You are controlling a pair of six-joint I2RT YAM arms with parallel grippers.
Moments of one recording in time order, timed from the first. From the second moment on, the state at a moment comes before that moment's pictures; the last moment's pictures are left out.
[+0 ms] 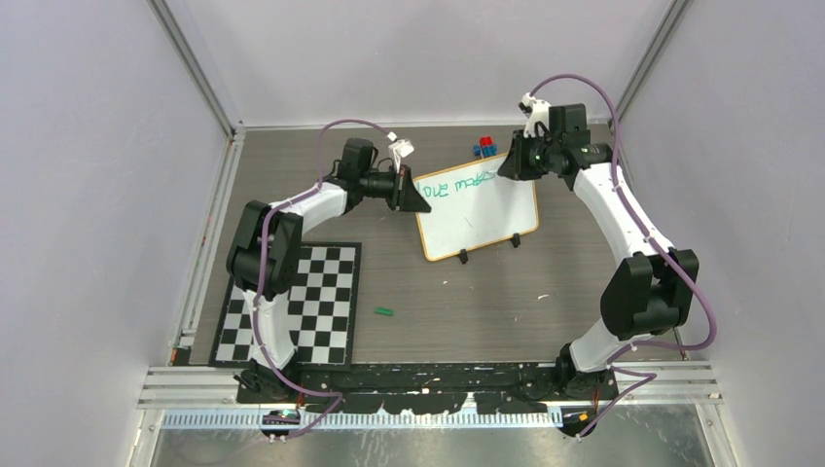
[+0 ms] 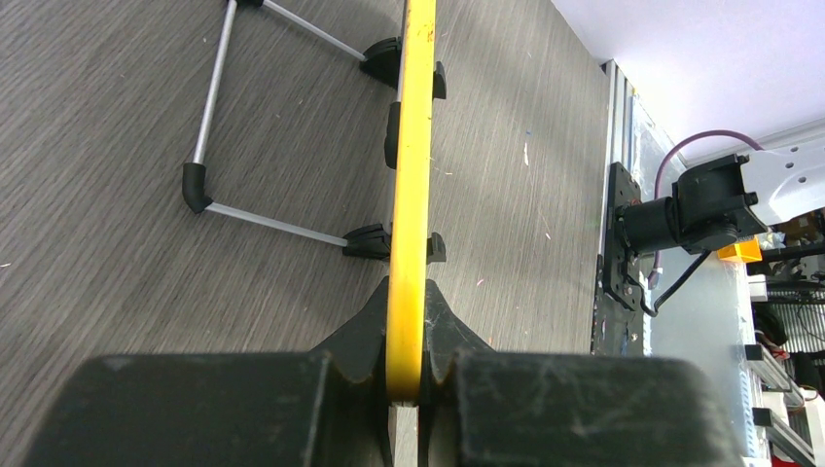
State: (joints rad) left arm -0.39 1.97 1.34 0.06 1.00 -0.20; right arm 0.13 1.60 1.46 -0.58 -0.37 0.06
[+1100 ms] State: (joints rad) left arm -0.39 1.97 1.34 0.07 1.00 -0.20; right arm 0.09 1.59 1.44 -0.62 -0.36 0.02
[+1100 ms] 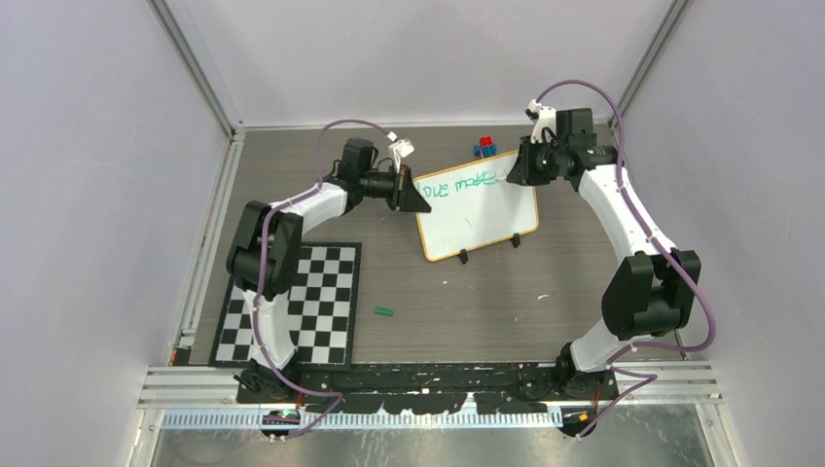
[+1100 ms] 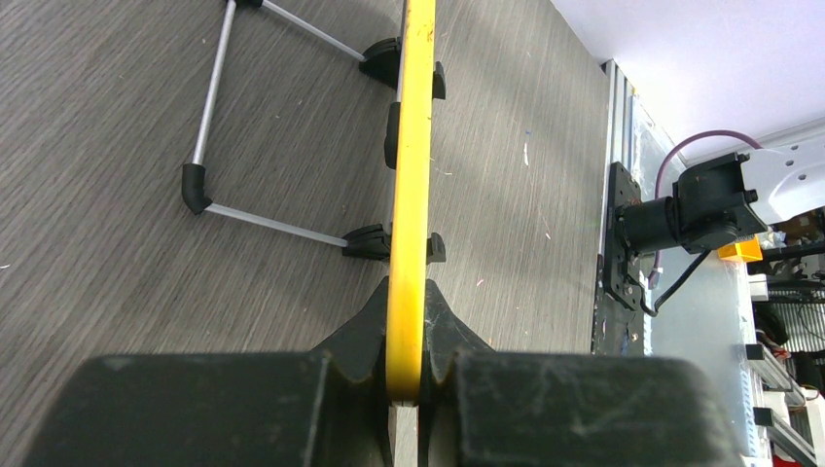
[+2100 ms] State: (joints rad) left arm -0.39 1.97 1.34 0.07 1.00 -0.21; right arm 0.08 1.61 1.48 -0.59 -0.34 0.06
